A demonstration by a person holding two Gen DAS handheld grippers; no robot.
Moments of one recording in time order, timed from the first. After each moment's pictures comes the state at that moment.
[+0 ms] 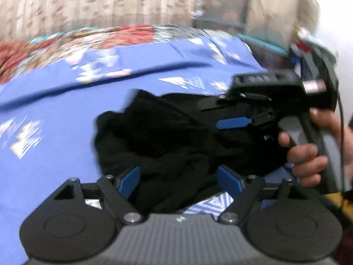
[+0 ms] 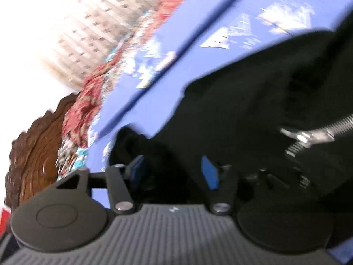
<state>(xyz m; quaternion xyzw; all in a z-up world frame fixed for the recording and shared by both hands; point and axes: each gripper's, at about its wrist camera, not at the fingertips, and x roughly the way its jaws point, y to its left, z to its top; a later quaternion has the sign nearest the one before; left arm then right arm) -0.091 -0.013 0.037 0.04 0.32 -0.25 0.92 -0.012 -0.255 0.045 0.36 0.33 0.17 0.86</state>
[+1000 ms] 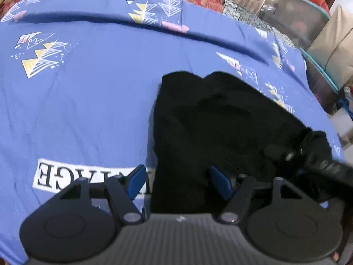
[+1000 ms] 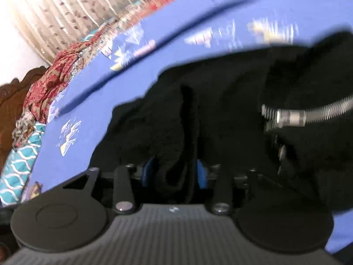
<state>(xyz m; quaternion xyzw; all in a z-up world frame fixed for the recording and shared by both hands) -0.020 0.000 -0.002 -0.11 0.44 -0.15 0.88 -0.014 -0.237 0.040 0.24 0.34 0.08 0.90</state>
